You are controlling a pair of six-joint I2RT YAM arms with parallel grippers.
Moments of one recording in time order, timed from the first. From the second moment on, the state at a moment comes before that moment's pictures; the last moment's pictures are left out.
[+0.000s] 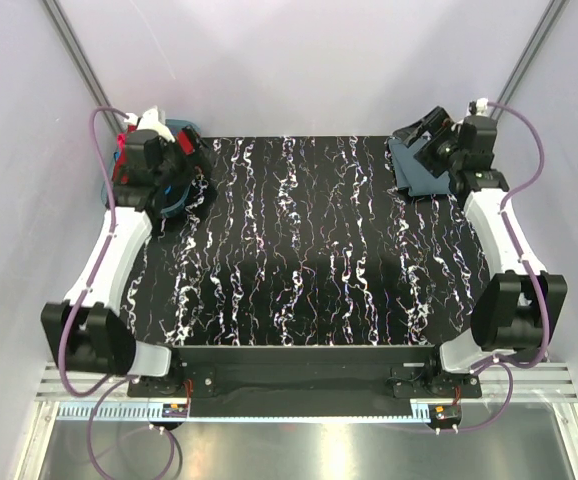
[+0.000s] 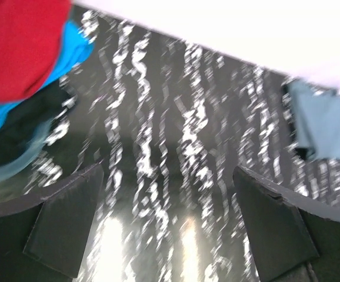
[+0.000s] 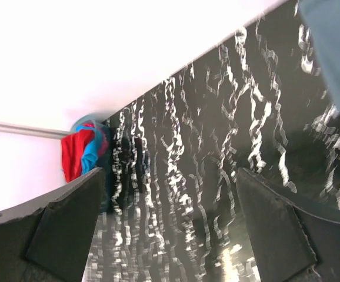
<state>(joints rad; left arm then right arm) -0.08 1.37 1.29 -0.30 0.14 -0.46 -0.04 1.54 1.39 -0.17 -0.30 0.75</state>
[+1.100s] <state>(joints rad) -0.08 1.42 1.19 -0.22 0.16 -0.50 -0.01 1.50 1.22 -0.24 -0.13 0.61</state>
